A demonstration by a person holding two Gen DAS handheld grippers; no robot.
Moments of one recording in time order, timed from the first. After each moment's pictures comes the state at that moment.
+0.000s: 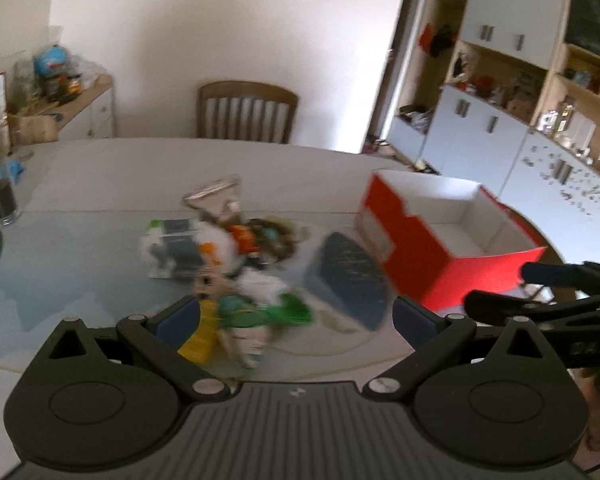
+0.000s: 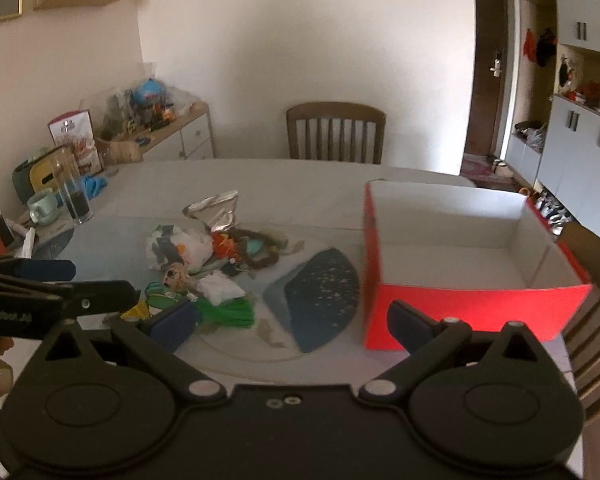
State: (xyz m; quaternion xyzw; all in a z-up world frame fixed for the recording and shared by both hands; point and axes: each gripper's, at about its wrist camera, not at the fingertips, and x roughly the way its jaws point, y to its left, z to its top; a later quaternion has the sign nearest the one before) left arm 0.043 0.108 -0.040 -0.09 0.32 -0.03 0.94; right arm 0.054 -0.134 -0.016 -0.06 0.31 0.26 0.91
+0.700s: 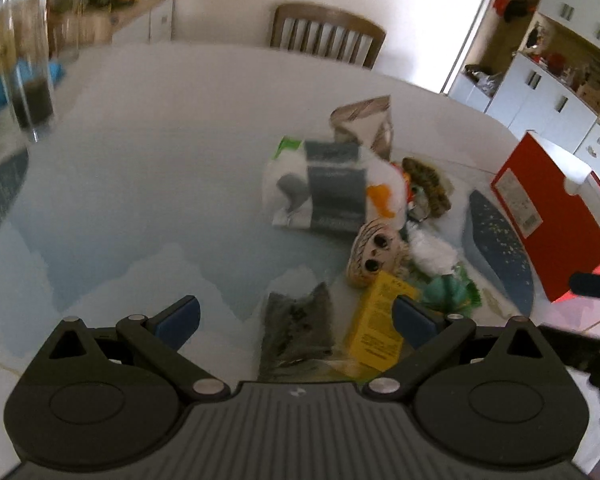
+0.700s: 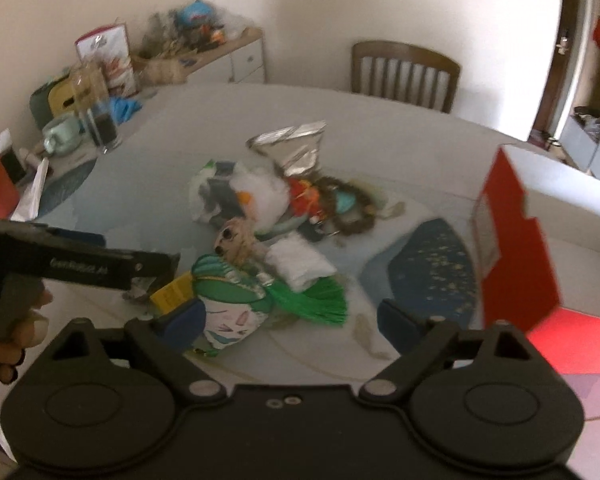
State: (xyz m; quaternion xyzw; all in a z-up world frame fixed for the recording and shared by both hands) left arm 0.119 0.224 -0.133 -0.14 0.43 0.00 0.89; right arm 0.093 -0.017 -0.070 -0.13 0.39 0.32 0.85
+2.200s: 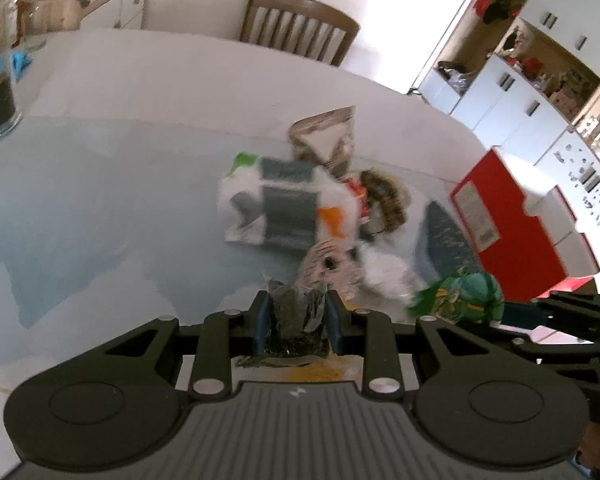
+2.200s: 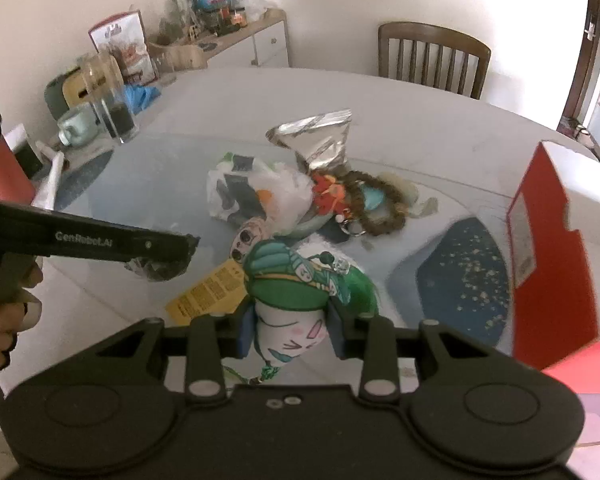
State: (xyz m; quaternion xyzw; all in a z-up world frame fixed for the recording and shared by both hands) left arm 0.135 0.218 -0.101 -0.16 0.44 -0.09 0.88; right arm 0.119 -0.011 -0.066 -0.12 0.42 0.36 0.82
